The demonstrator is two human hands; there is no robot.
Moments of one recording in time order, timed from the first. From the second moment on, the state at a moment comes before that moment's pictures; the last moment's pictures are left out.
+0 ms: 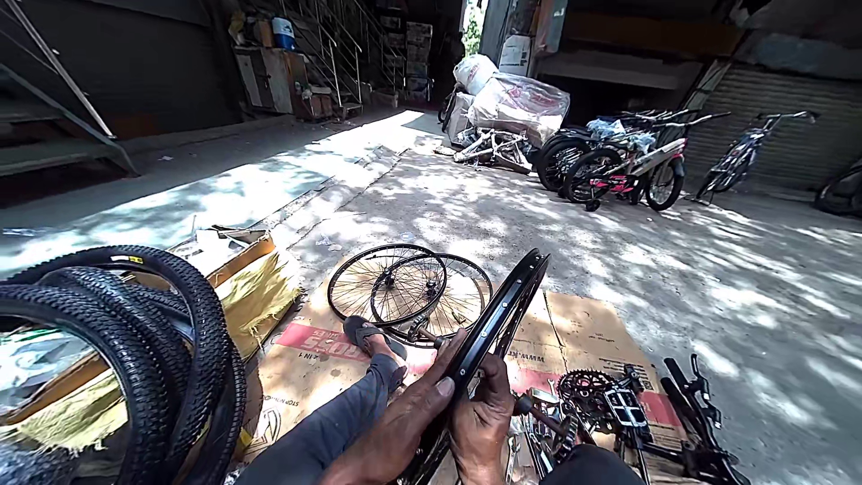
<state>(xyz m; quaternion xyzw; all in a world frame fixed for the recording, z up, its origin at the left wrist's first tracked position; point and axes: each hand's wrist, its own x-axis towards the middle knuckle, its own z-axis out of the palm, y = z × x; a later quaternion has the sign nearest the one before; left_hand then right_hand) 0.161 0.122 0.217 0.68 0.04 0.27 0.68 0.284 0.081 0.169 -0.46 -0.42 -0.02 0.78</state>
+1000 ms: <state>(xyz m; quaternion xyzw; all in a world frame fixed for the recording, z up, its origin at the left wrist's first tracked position) 0.149 0.141 0.169 0.51 -0.05 0.21 0.83 0.254 -0.037 0.032 -0.62 -0.74 0.25 0.09</state>
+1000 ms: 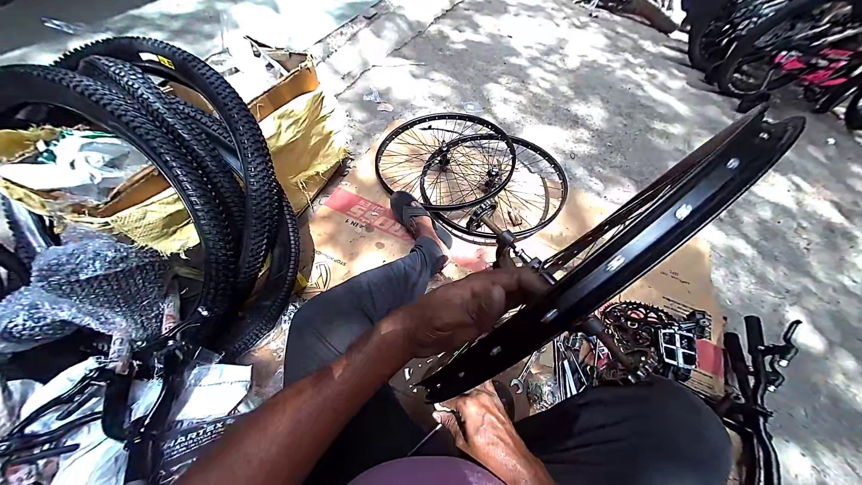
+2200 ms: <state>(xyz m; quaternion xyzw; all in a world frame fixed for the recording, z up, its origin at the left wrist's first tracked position) 0.040 0.120 0.151 0.89 0.18 0.09 0.40 0.247 -0.029 0.034 -0.61 -0.74 0.28 0.07</state>
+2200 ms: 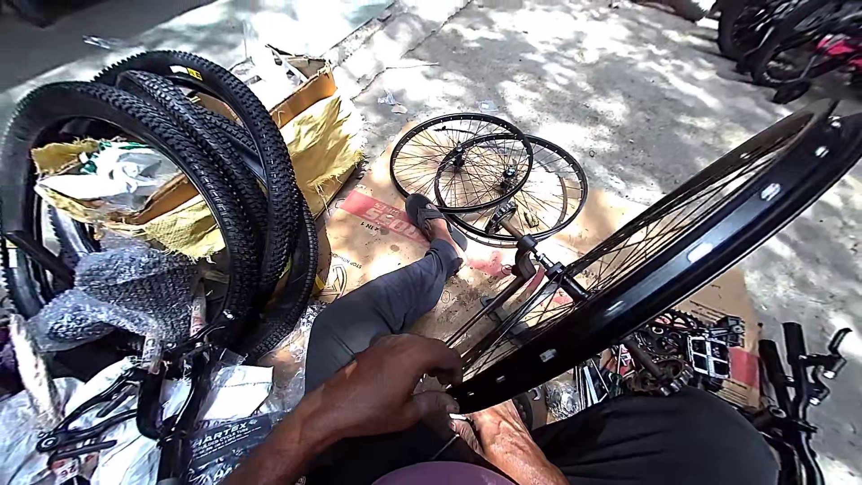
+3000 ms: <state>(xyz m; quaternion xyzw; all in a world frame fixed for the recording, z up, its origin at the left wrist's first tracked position) 0.045 0.124 0.164 0.81 0.12 0.22 0.53 0.247 -0.032 0.037 -0.61 -0.73 0.29 0.07</state>
